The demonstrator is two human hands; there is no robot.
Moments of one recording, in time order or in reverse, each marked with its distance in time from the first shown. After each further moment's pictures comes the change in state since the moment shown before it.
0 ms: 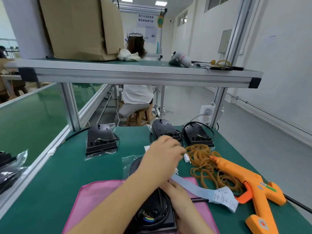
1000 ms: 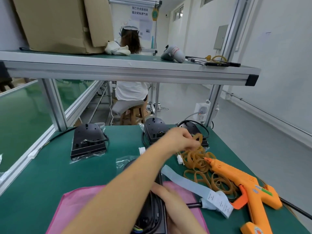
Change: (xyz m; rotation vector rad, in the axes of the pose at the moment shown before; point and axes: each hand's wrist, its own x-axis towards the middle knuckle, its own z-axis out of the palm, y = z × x) left_hand 0.094 0.005 0.025 -1.046 -0.266 -0.441; right_hand 0.112 -0.030 -0.203 -0.813 0.088 0.180
